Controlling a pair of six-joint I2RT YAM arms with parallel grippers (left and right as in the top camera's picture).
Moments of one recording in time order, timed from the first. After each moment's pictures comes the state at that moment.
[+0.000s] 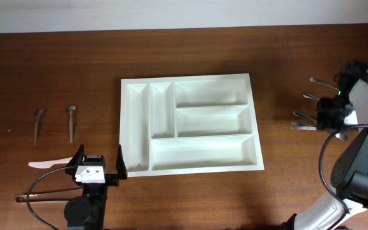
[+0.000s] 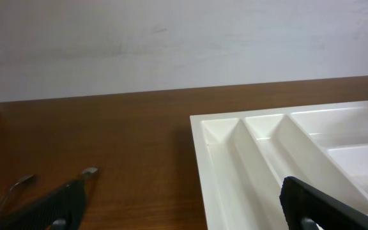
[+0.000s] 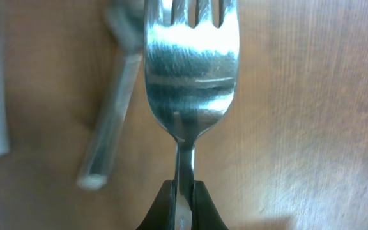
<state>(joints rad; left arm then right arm) -0.02 0.01 0.01 -0.08 -0.01 0.05 -0.38 1.94 1.55 -1.19 0.05 1.35</state>
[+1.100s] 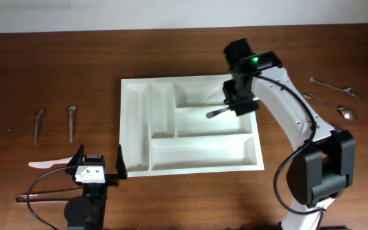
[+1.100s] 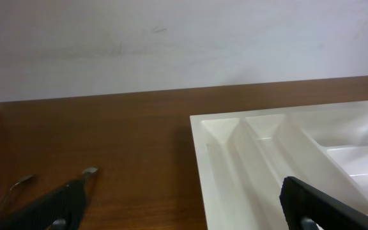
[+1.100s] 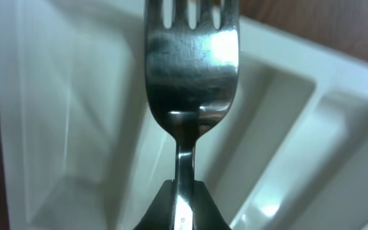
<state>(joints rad) -0.02 0.01 0.01 -0.08 -0.01 0.05 0.32 1.94 1.69 -1.19 0.00 1.57</state>
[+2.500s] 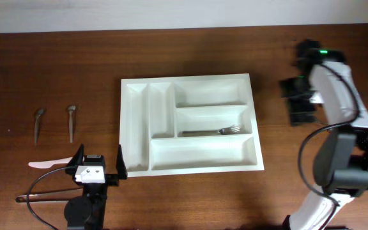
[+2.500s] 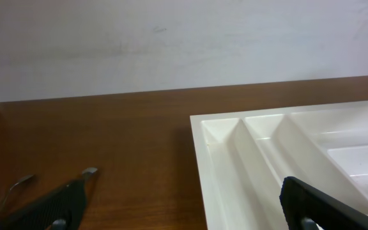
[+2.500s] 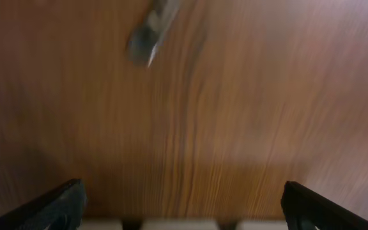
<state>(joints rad) -0.02 0.01 0.01 -0.08 -0.01 0.05 -0.15 1.98 1.65 -1.25 0.04 1.39</state>
